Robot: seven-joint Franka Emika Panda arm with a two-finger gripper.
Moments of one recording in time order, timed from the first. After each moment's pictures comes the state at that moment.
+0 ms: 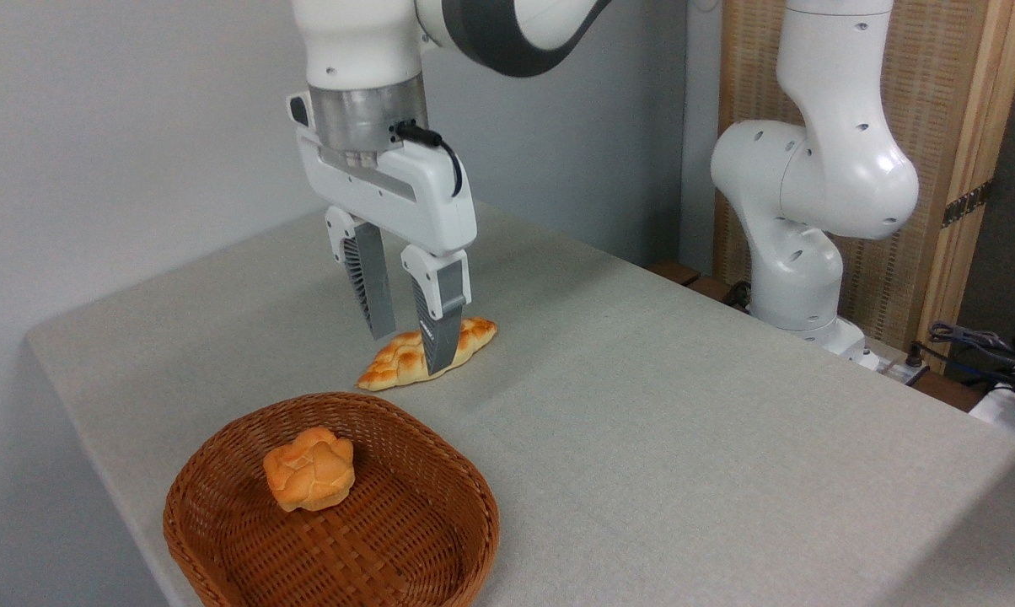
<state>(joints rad) 0.01 -0.11 -0.12 -1.94 -0.02 1.89 0.62</state>
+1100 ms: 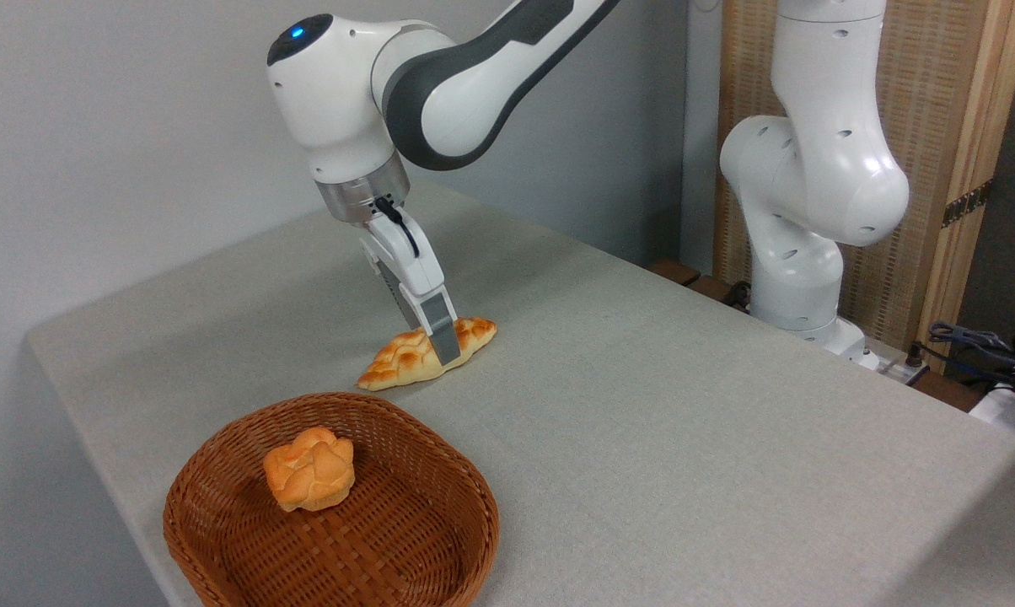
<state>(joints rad) -0.24 -0.02 -0.14 -2.08 -0.10 1.89 0.62</state>
